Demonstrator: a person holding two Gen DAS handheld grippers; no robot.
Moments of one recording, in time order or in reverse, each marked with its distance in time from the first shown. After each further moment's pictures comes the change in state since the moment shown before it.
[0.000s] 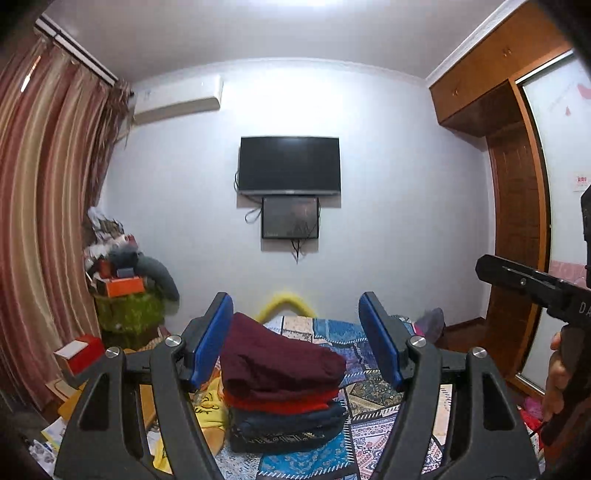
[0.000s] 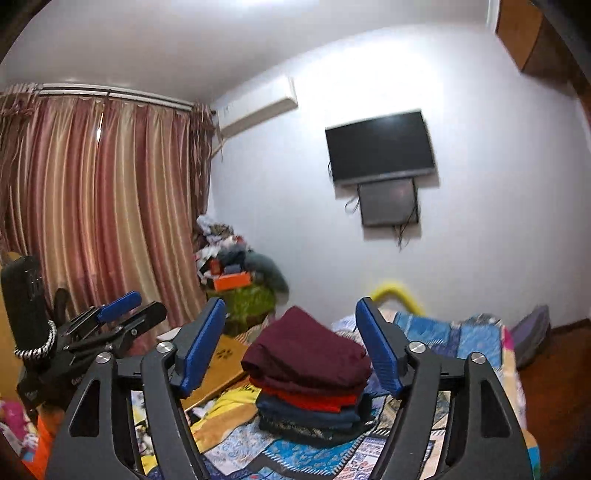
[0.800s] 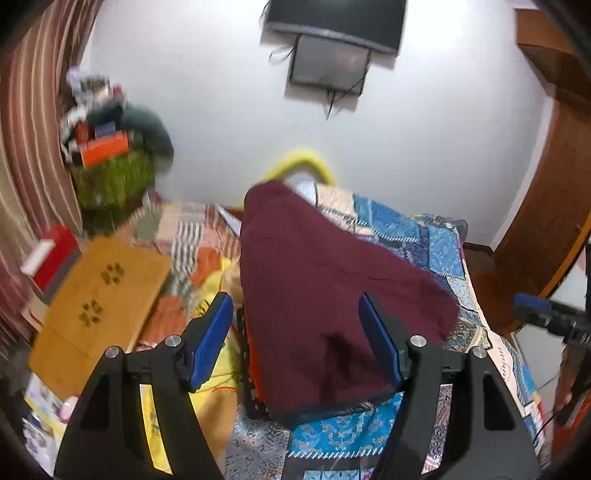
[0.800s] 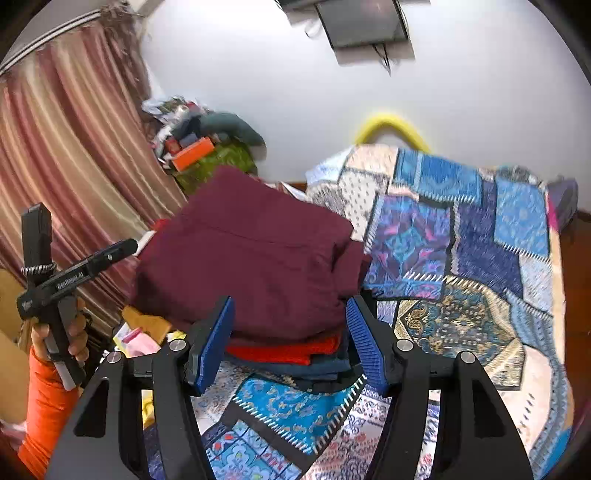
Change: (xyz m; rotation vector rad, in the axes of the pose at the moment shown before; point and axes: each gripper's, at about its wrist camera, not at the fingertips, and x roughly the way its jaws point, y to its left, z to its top) left arm 0.275 0.117 -0.080 -0.141 0.604 -0.015; right arm 0.217 -0.117 -0.068 0.217 0.639 0.063
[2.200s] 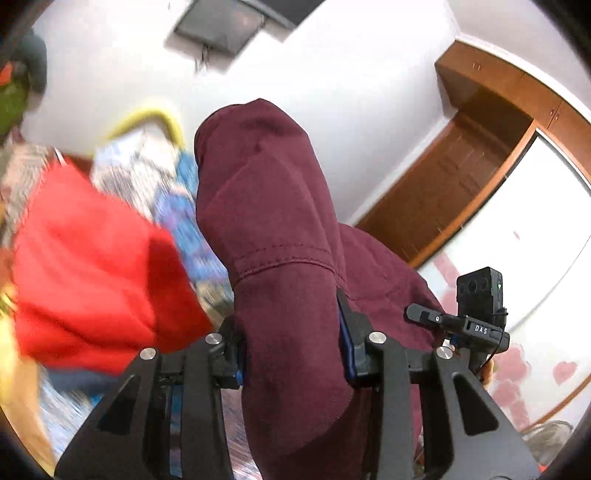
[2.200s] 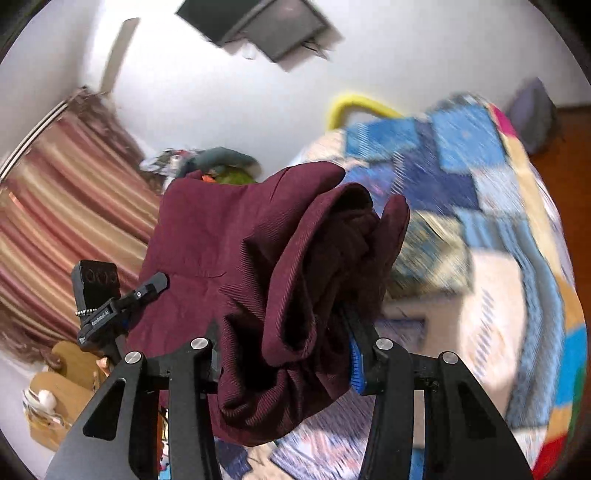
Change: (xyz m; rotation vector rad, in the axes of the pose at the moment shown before) left arm -0.003 -0.120 0.011 -0.146 0.140 -0.626; right arm -0.126 -0.100 -0.018 0.312 -0.001 0.179
